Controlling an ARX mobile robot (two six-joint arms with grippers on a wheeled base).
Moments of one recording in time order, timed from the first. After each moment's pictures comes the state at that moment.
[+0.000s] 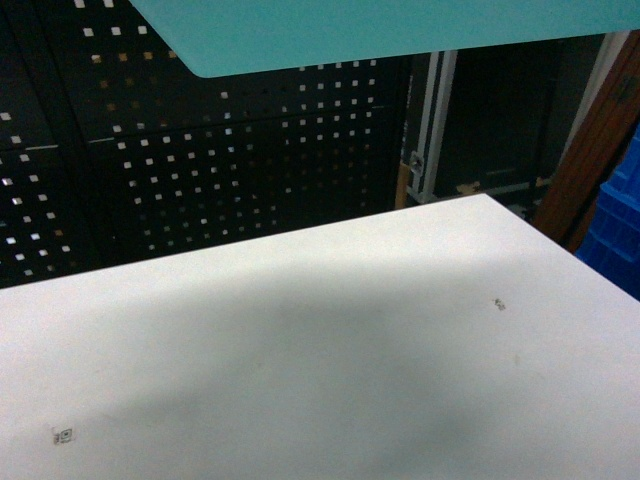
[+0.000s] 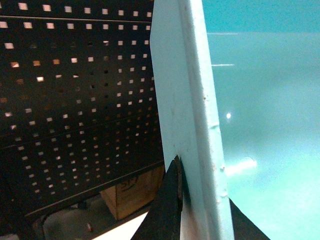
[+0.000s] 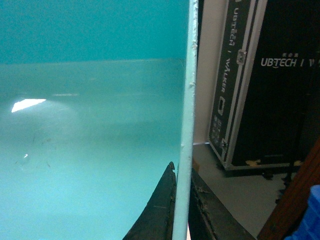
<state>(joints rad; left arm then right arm) -0.34 1.44 1.08 0.31 -0.19 -0.15 0.05 1.44 1.01 0.55 -0.17 0.01</state>
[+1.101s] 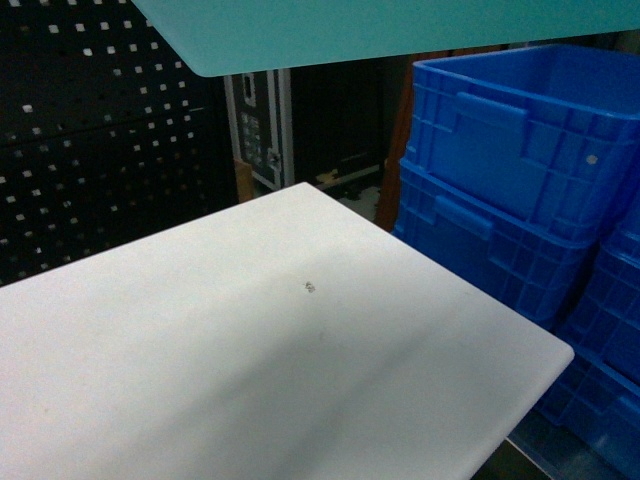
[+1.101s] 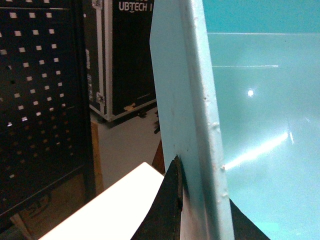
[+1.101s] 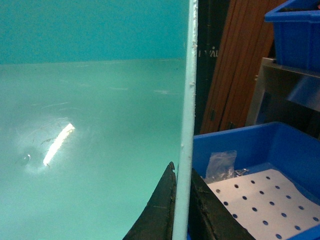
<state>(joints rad) -0.34 1.44 1.08 0.31 -0.19 -0.15 0.05 1.44 1.01 0.55 -0.17 0.01</state>
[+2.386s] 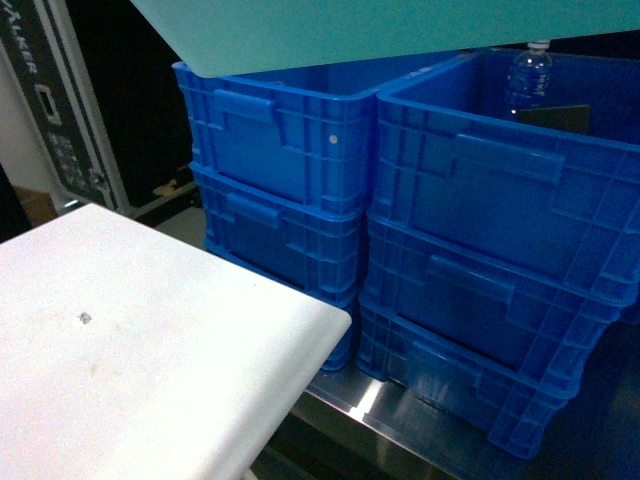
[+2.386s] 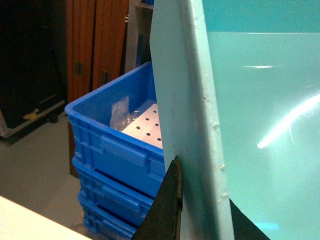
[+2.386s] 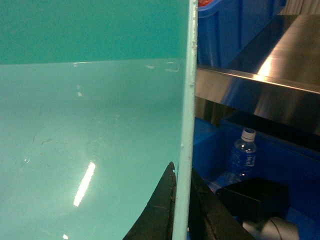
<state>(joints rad) -0.34 1.44 1.08 0.31 -0.19 -0.15 0.05 1.44 1.01 0.55 -0.17 0.01</state>
